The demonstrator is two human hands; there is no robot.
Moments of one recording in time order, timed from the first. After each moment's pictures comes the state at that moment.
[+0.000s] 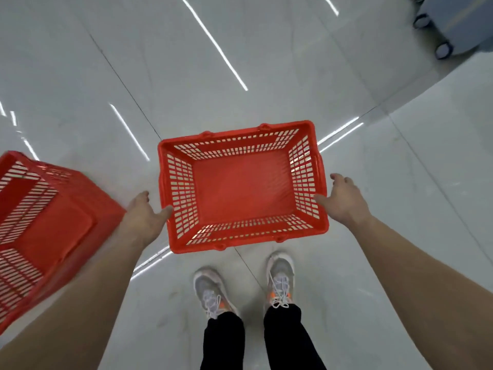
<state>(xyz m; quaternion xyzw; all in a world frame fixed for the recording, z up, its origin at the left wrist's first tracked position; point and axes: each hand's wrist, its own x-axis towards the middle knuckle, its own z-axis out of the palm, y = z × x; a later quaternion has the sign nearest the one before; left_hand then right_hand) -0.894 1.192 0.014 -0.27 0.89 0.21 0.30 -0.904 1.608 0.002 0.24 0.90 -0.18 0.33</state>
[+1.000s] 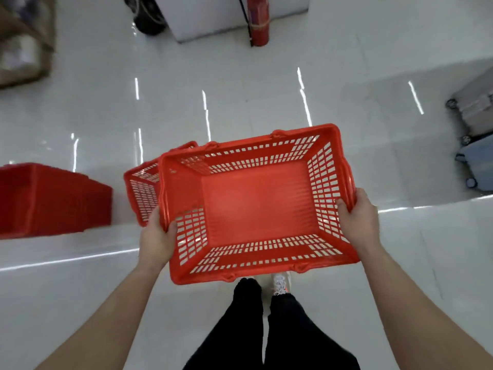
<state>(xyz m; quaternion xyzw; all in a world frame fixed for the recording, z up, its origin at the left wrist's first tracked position) -0.714 1.102 0.418 -0.45 0.84 0.31 0.05 -0.902 1.472 0.378 0.07 0.93 -0.34 0.16</state>
